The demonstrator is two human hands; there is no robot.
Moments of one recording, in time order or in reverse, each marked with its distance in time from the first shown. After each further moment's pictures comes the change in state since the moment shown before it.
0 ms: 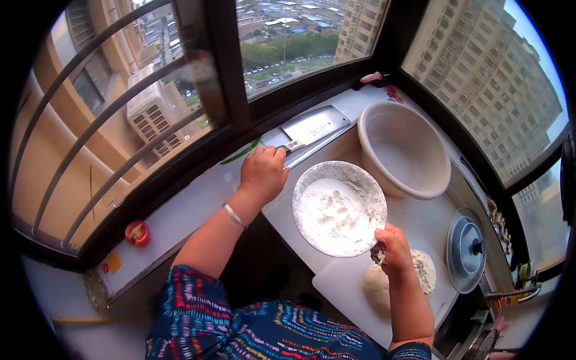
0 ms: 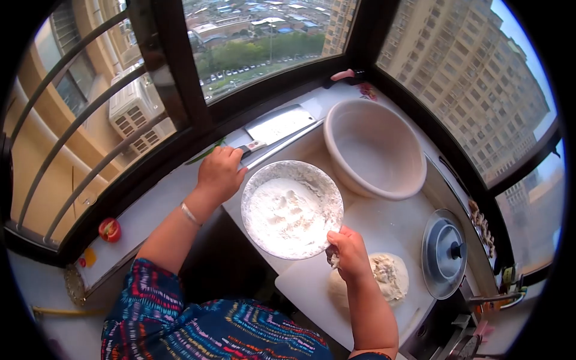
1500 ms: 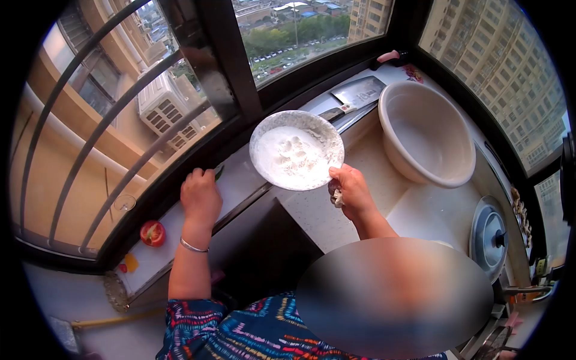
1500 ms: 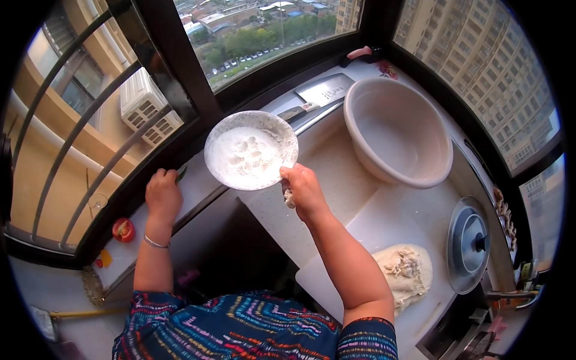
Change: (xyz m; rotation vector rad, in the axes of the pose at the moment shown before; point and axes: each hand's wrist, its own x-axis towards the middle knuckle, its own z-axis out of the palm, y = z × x) left_hand -0.087 -0.084 -0.053 0.387 -0.030 -0.372; right_hand 0.114 0.021 0.101 0.126 -0.206 -0.070
